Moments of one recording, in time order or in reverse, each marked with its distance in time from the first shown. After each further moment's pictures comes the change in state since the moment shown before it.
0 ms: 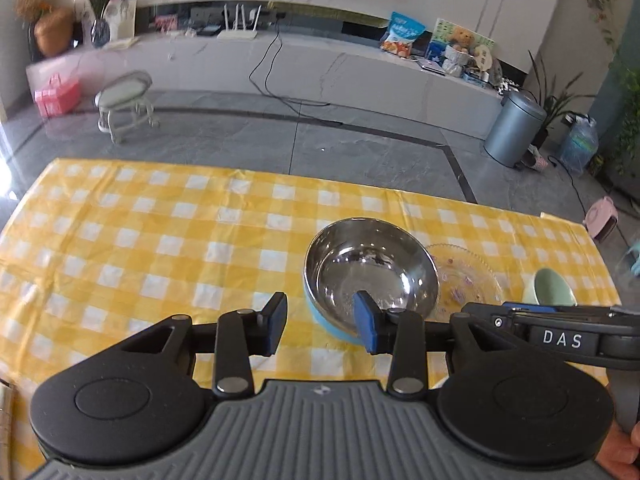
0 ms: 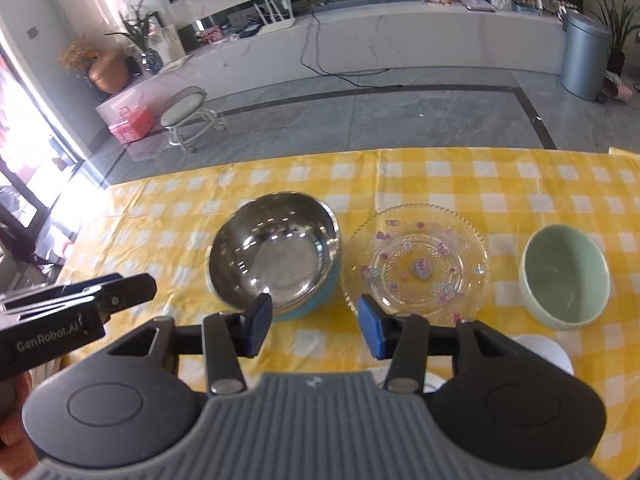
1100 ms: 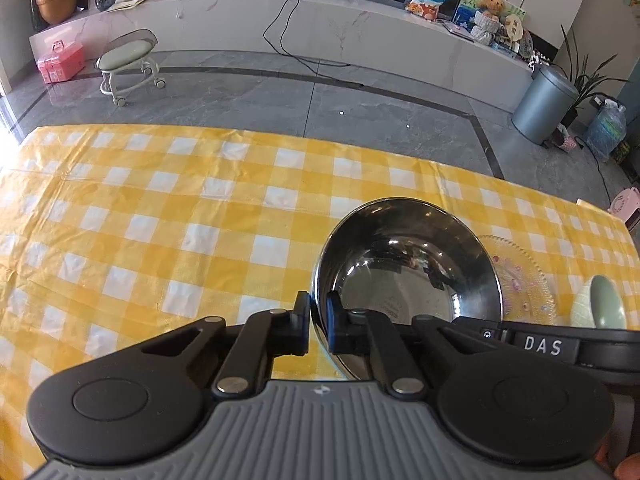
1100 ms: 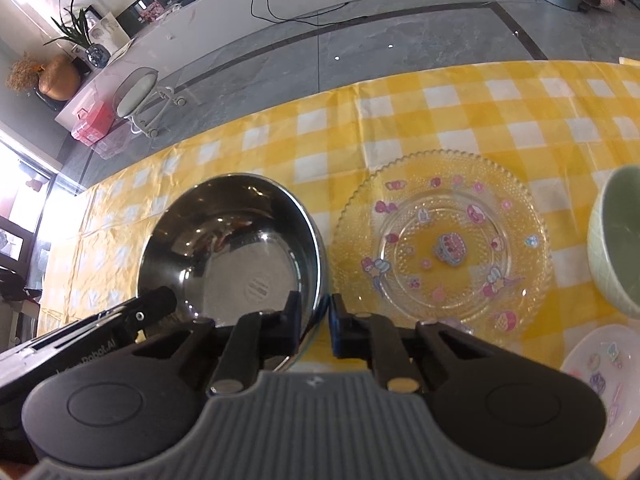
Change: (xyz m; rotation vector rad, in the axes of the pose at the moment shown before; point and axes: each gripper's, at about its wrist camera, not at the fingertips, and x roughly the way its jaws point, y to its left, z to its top) left arm 0.063 -0.005 0.015 -0.021 0.111 0.052; right arm 0.094 -0.016 0.022 0.199 0.160 -0.006
